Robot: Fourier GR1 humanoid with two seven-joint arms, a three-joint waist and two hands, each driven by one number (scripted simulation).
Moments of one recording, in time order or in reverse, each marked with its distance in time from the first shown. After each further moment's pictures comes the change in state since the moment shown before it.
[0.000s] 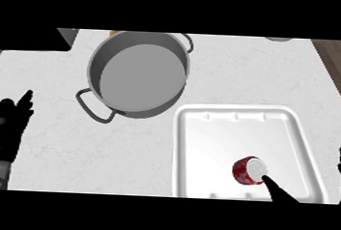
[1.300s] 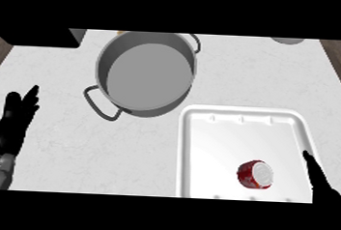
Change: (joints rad) left arm -0.044 -0.030 0.023 0.017 -0.038 -0.061 0.025; right arm -0.130 0.040 0.105 -0.222 0.107 0.797 0.690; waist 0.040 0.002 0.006
